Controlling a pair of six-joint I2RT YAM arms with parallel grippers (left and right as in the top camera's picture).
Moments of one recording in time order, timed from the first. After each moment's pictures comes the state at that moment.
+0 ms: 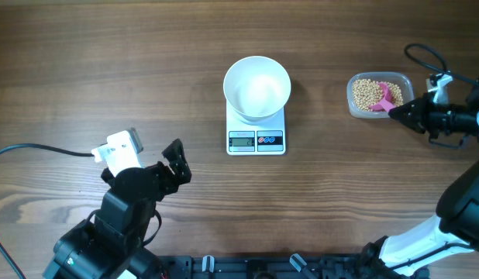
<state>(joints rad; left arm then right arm) -0.60 0.63 0.86 -0.86 -0.44 -0.73 -0.57 1.86 1.32 -1.03 -0.80 -0.22</state>
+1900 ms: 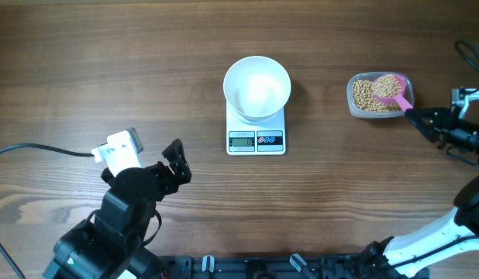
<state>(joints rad) -0.60 0.63 0.86 -0.86 -0.44 -0.73 -0.77 1.95 1.32 -1.24 -1.19 -0.49</state>
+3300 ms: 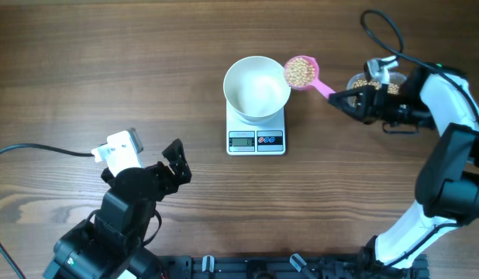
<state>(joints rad) -0.60 0.63 0.86 -0.86 -0.44 -0.73 -0.24 1.95 1.37 -1.61 -1.50 -0.86</state>
